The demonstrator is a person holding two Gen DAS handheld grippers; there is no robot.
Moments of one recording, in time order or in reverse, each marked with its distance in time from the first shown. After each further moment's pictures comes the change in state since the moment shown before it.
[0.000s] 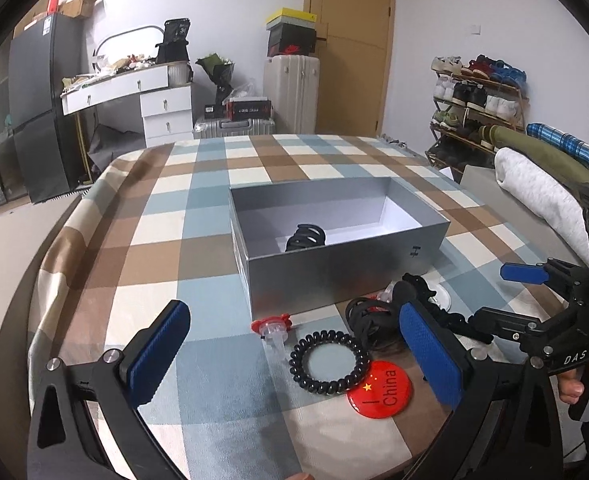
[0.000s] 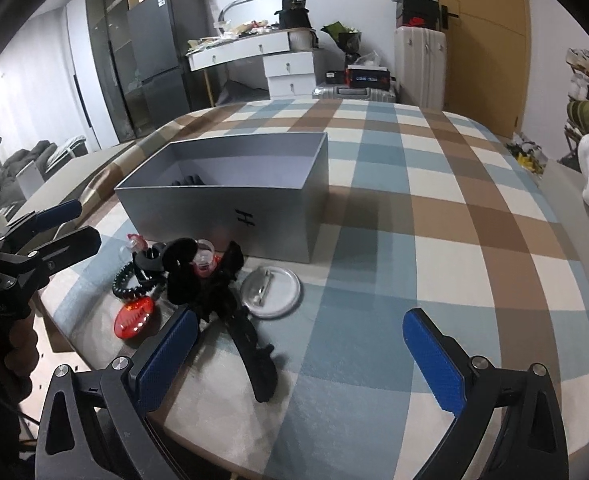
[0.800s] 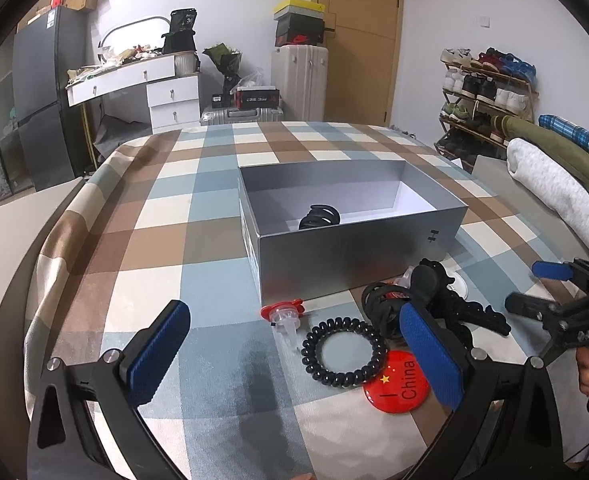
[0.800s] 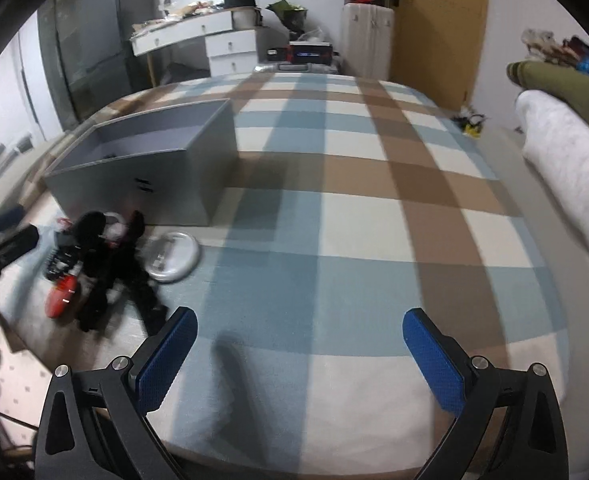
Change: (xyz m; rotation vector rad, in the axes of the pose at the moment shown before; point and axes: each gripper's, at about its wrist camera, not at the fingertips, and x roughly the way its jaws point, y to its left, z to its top) left arm 0.006 0.002 -0.007 -0.010 0.027 0.030; right arm -0.004 -0.028 -0.012 0.075 0.065 -0.126
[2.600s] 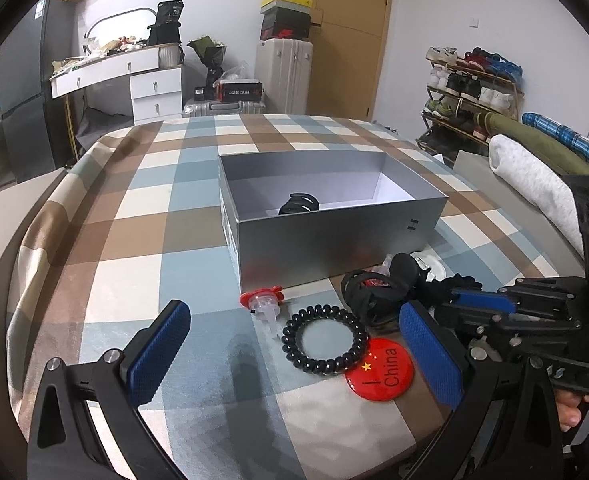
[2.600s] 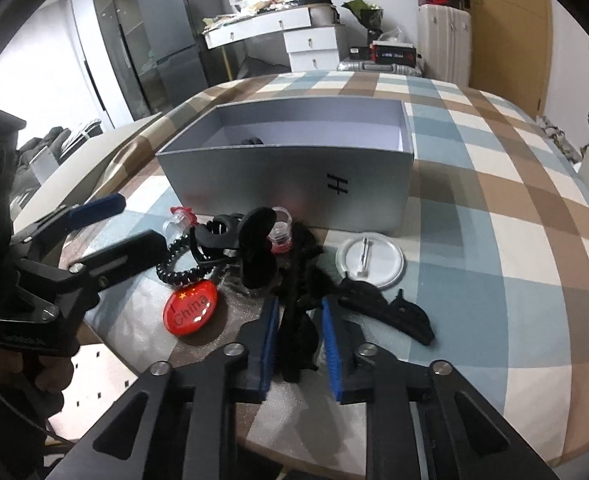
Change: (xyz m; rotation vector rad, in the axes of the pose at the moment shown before) left arm 0.001 0.001 -0.004 -0.006 0.031 -0.087; right arm 0.005 0.078 0.003 -0.070 0.003 0.209
